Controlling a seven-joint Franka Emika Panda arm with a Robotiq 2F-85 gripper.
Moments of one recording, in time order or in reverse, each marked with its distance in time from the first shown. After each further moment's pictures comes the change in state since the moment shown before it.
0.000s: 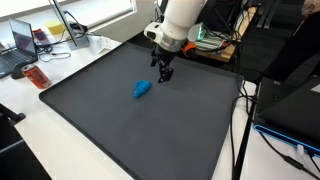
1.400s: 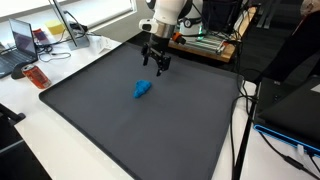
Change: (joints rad) arm -0.077 -0.113 -0.126 -0.263 -0.312 0.471 -0.184
